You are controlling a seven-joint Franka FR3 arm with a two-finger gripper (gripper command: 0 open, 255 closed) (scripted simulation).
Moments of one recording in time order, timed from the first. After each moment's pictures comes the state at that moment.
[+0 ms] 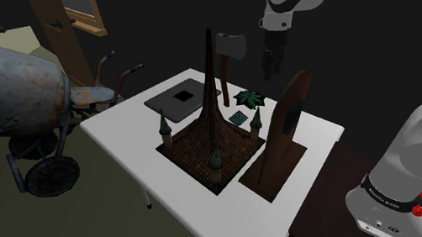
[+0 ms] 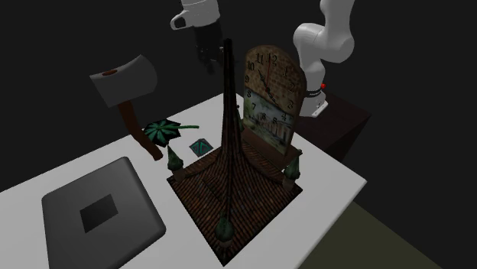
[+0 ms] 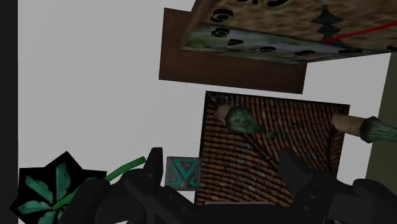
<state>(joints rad) -0.02 -0.16 -0.14 -2.14 0.09 1.81 -0.34</state>
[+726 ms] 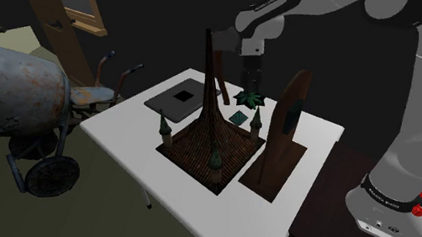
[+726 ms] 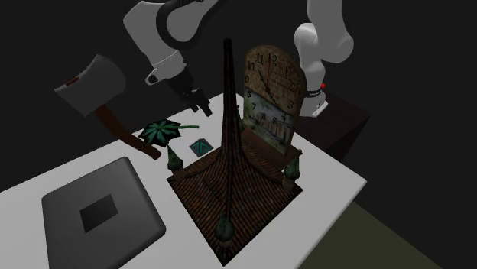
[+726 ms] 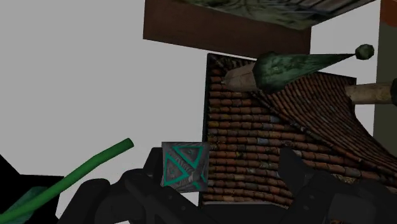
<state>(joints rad) -0.06 0.33 -0.16 -1.82 0.29 1.78 -0.50</state>
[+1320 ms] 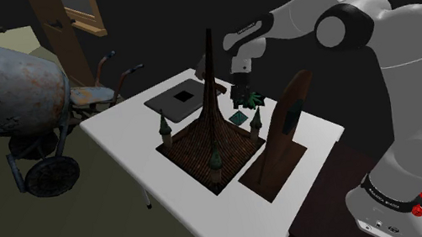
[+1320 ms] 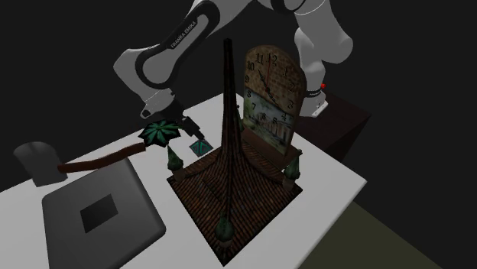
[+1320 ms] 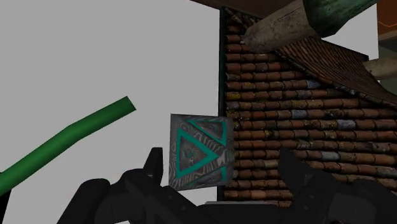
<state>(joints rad) -0.12 0.67 -0.12 -1.55 0.39 1.71 -0.55</state>
